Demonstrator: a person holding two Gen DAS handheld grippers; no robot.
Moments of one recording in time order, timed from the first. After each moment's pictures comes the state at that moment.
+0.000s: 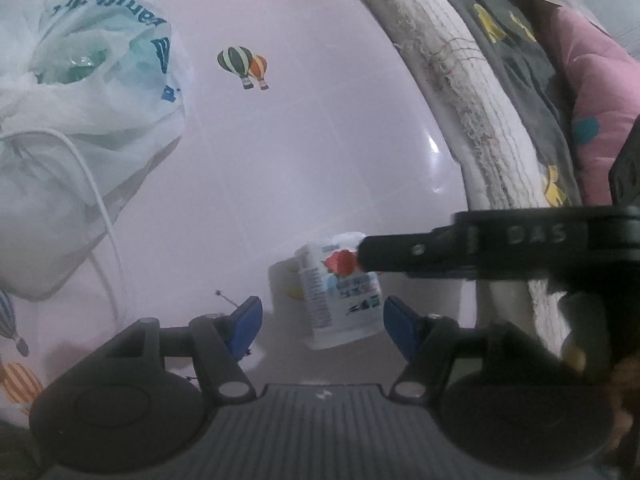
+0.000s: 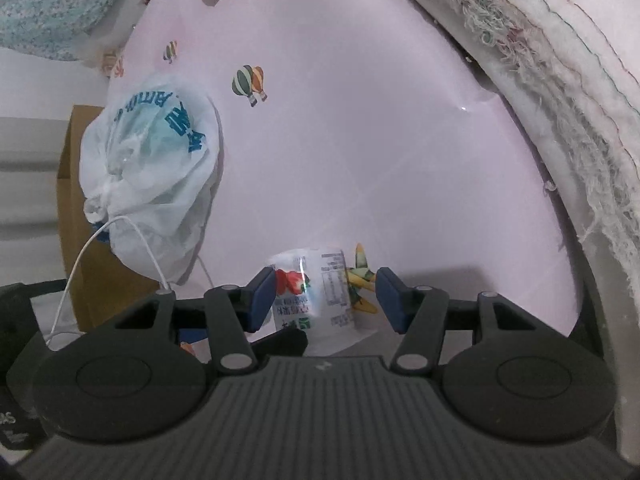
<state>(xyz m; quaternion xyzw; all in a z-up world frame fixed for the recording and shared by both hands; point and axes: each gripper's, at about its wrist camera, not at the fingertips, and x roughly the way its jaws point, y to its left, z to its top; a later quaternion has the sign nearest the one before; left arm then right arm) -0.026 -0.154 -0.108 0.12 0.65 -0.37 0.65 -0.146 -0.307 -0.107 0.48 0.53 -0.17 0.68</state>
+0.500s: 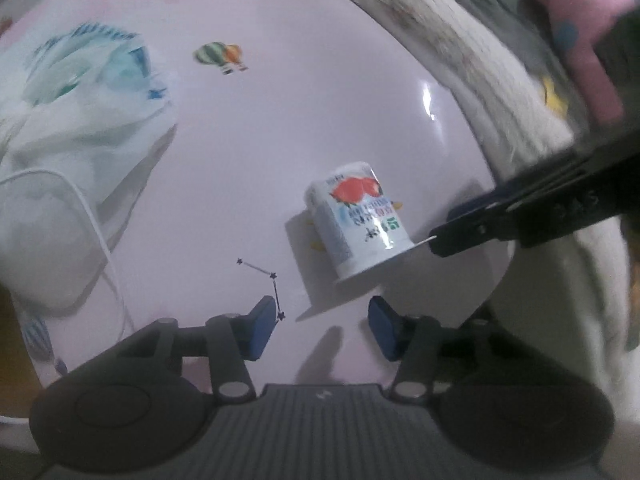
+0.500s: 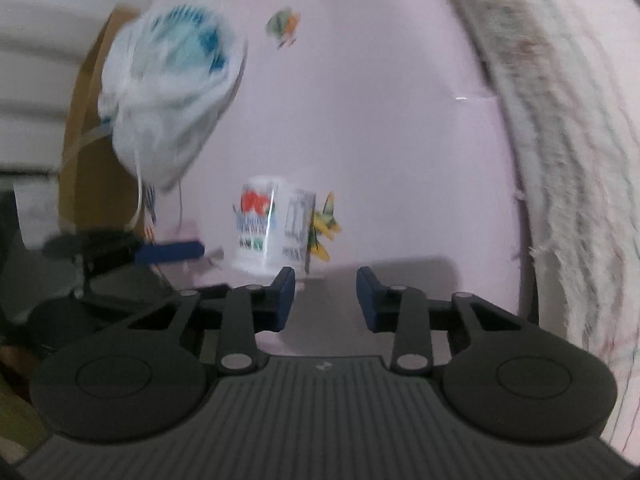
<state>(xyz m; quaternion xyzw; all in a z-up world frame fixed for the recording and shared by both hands) -0.070 -0.149 -0.116 0.25 0.59 -0.40 0.65 -0.164 -0.308 -0.101 0.35 0.60 -0.05 0.71</state>
